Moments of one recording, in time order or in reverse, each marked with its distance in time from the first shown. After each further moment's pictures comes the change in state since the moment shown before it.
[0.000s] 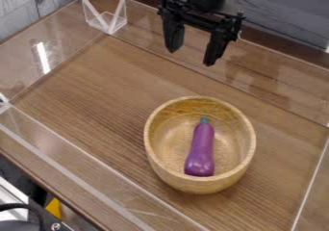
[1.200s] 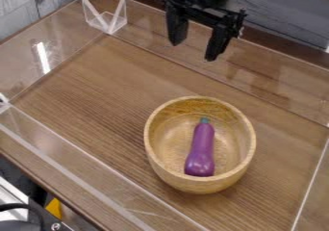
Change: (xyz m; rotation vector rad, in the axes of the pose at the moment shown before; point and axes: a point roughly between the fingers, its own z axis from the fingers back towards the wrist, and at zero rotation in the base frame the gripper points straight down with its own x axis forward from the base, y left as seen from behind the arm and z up) arm 0.004 -0.011 0.005 0.034 -0.032 -0.123
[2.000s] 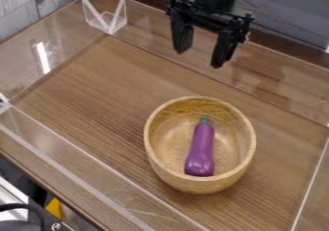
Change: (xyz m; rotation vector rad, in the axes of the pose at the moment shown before) arm -0.007 -0.010 -0.001 -0.056 0.032 0.025
